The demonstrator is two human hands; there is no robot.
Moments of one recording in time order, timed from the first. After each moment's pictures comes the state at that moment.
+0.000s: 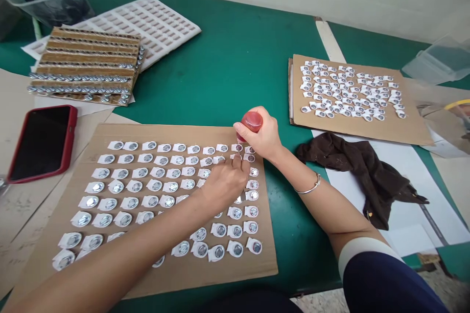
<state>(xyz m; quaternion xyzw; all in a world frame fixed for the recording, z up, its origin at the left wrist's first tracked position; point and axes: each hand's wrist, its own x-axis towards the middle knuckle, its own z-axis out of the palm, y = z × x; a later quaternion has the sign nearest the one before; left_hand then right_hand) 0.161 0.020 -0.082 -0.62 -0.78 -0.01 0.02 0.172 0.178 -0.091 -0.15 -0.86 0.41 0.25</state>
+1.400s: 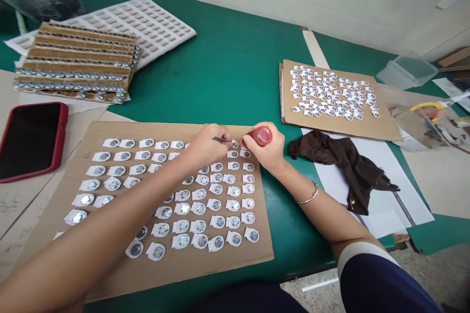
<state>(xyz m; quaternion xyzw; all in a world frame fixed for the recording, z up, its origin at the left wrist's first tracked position) 0.093 0.030 -0.078 -0.37 -0.78 -0.41 -0.29 0.214 0.164 -0.099 -0.16 -0.84 0.36 0.37</state>
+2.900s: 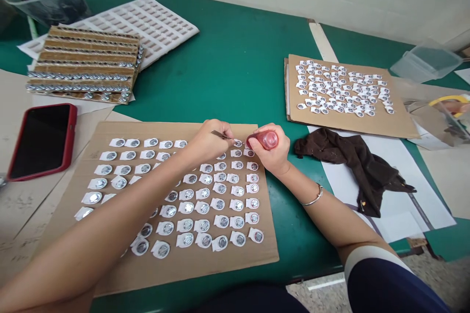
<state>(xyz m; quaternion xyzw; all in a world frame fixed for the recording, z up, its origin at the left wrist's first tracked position) 0.089 0.035 -0.068 -0.33 -0.80 -0.38 -0.32 0.218 0.165 -0.111 -0.10 -0.82 0.39 0.42</state>
